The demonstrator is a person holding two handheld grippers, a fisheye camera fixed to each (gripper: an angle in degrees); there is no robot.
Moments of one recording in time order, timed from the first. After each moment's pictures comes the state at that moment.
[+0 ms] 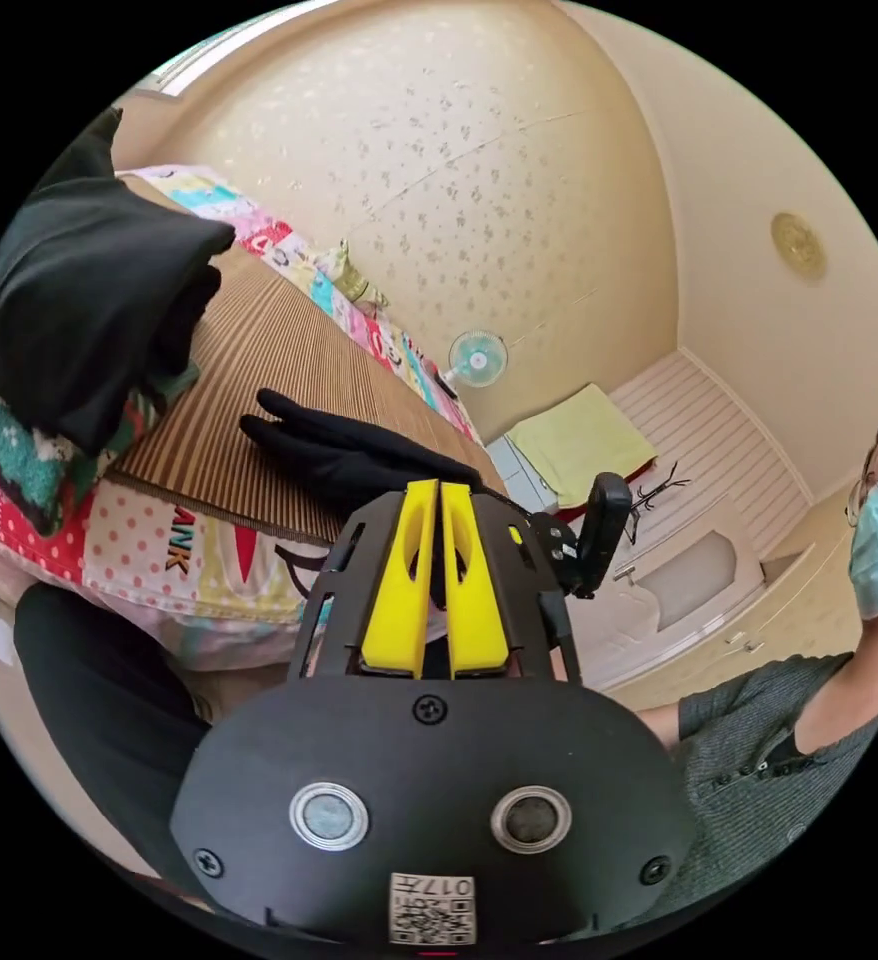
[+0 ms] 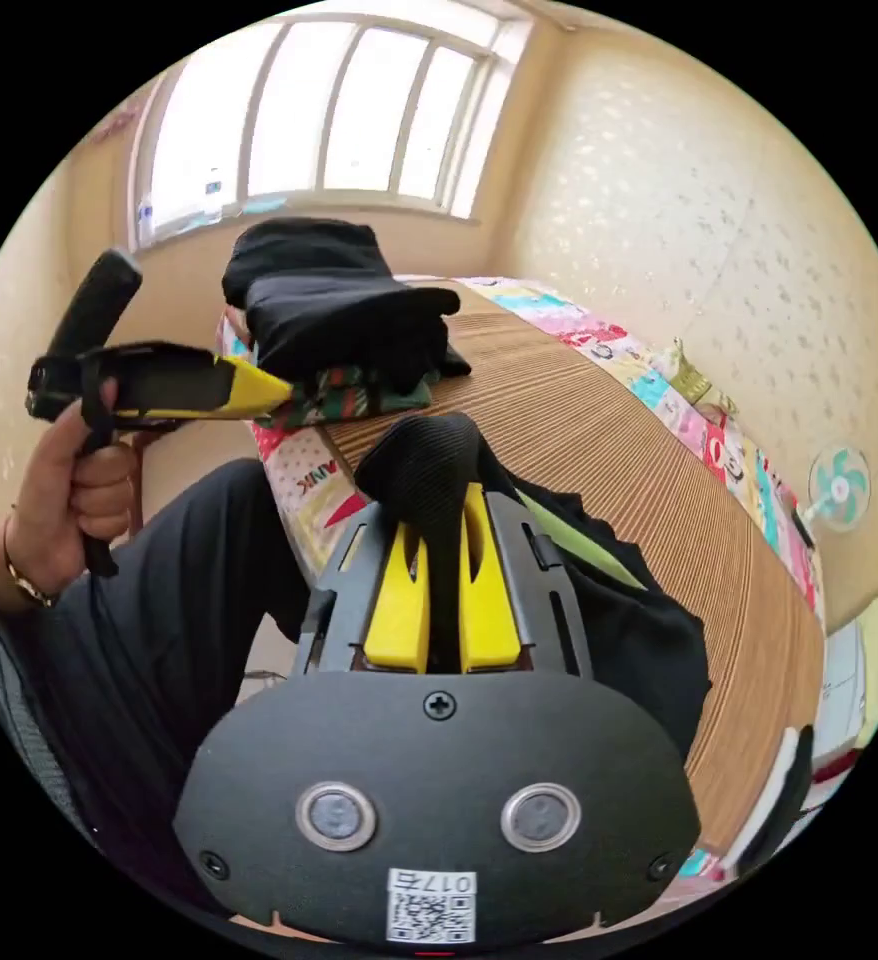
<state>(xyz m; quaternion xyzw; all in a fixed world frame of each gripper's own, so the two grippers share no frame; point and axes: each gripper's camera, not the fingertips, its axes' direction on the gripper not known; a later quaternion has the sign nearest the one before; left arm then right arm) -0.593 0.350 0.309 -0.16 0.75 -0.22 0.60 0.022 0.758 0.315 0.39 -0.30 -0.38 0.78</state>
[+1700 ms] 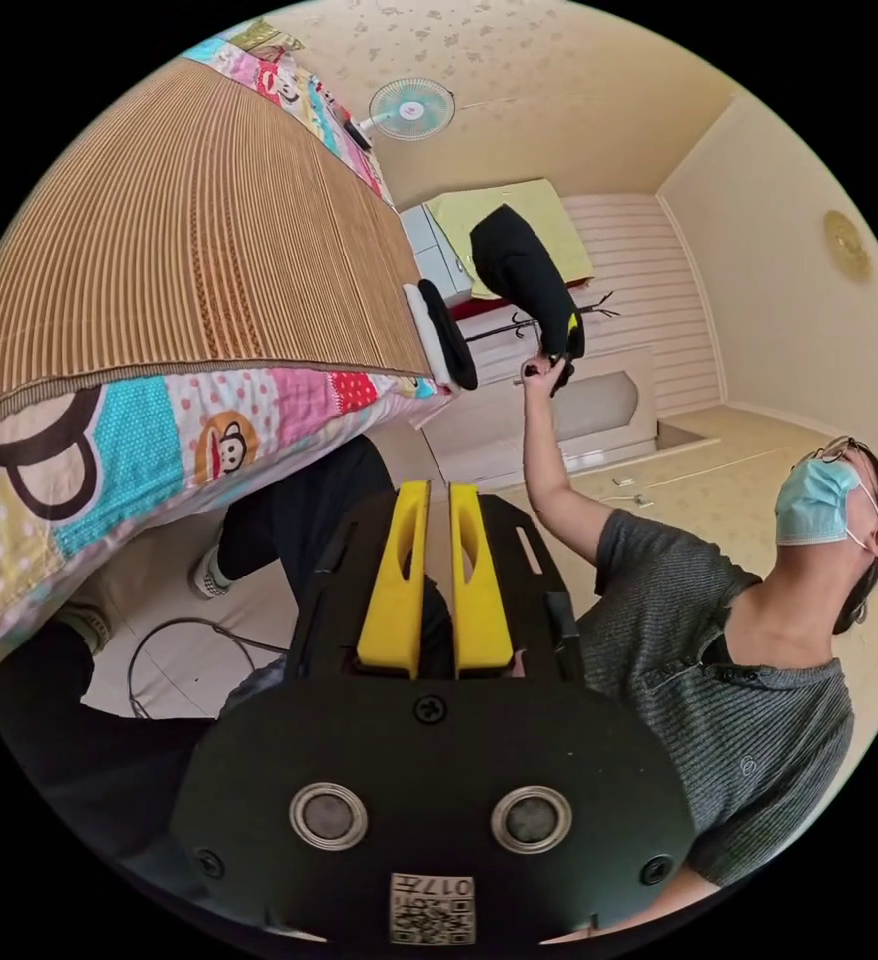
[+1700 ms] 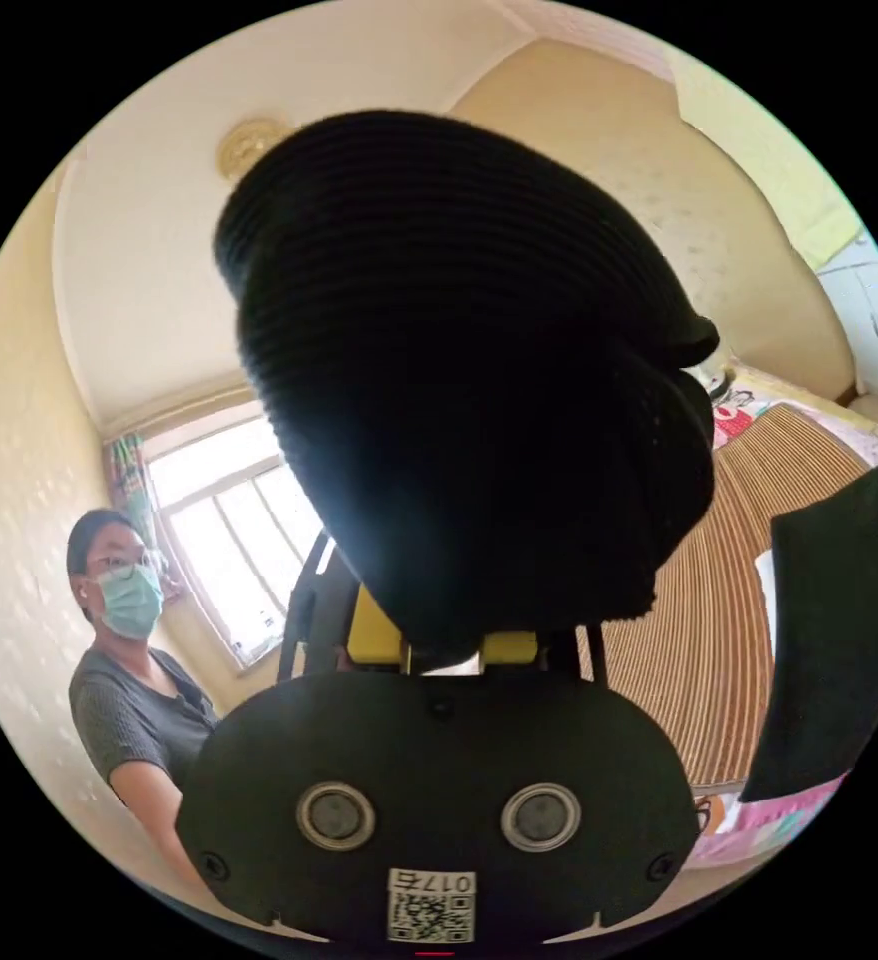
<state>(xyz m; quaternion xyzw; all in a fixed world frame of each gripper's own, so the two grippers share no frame) -0.400 0.344 0.255 -0.35 0.87 0.02 0.35 0.768 0.651 0.701 0.48 -0.68 0.03 0.56</state>
